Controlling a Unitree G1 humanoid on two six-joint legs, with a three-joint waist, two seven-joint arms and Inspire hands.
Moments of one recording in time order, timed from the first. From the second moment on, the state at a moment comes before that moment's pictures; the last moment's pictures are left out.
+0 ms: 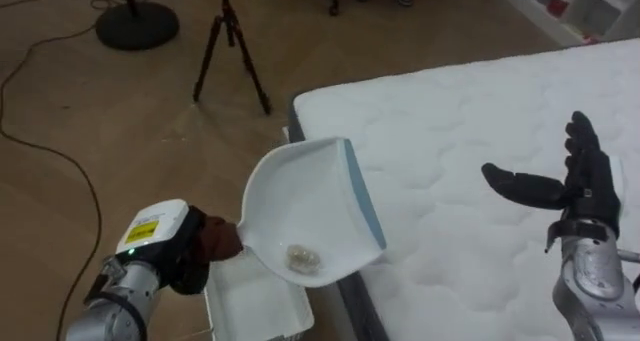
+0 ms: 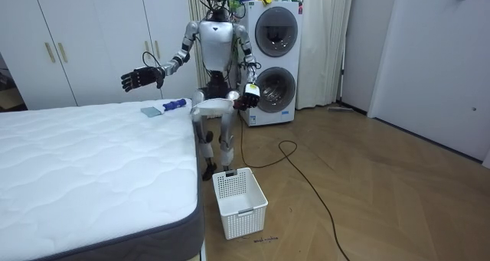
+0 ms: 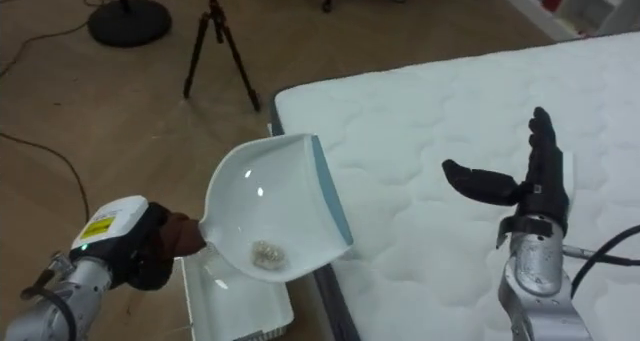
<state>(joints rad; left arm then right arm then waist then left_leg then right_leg) 0.15 0.37 -0.08 0.22 0.87 -0.01 -0.06 -0.01 -0.41 0.02 0.38 0.24 -0.15 -0.38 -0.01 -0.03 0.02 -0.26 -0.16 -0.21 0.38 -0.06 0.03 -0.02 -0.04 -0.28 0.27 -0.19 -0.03</state>
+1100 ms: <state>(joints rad) 0.07 0.44 -0.12 0.23 0.84 -0.05 -0.15 -0.02 -0.36 0.02 0.53 0.23 -0.14 -0.29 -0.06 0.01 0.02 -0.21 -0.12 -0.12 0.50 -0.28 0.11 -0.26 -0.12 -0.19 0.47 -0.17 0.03</state>
